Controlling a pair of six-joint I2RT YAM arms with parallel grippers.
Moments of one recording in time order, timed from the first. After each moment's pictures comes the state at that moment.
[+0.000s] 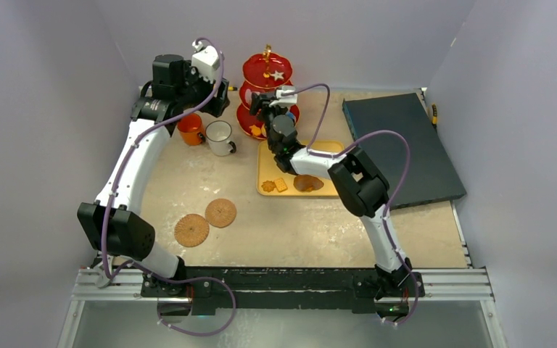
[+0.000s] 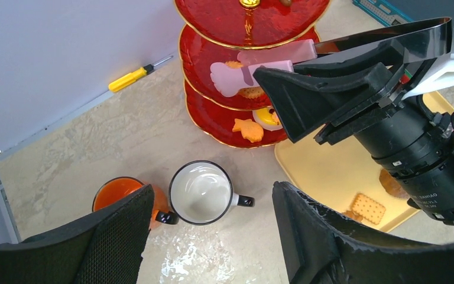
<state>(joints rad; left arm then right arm) -0.18 1.55 1.65 -0.56 0.29 0.22 0.73 2.23 1.54 0.98 0.53 0.24</state>
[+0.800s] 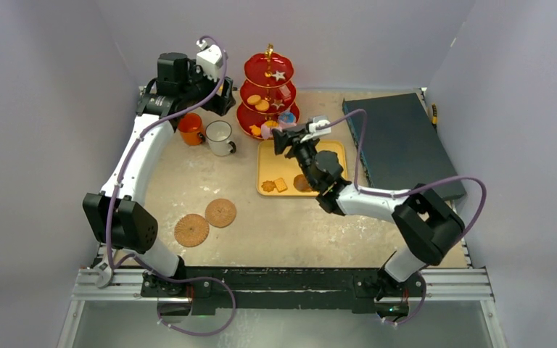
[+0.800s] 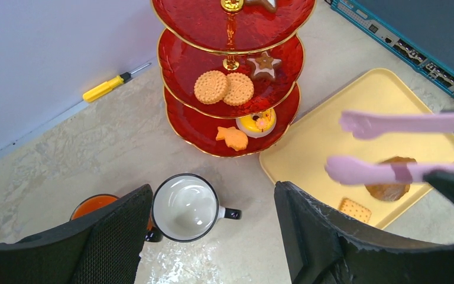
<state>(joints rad) -0.17 1.61 1.68 -0.53 0.36 0.20 0.77 1.60 0.82 1.02 0.37 0.22</state>
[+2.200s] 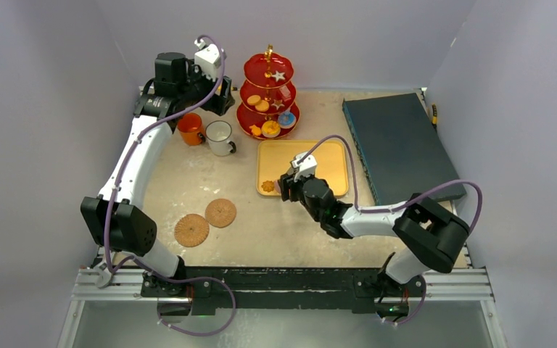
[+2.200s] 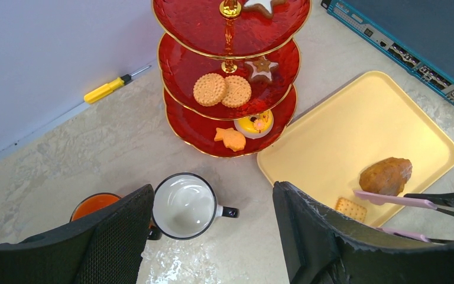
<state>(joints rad) -0.17 1.59 1.68 -0.54 0.37 0.19 0.92 1.52 0.56 0.72 0.40 0.20</state>
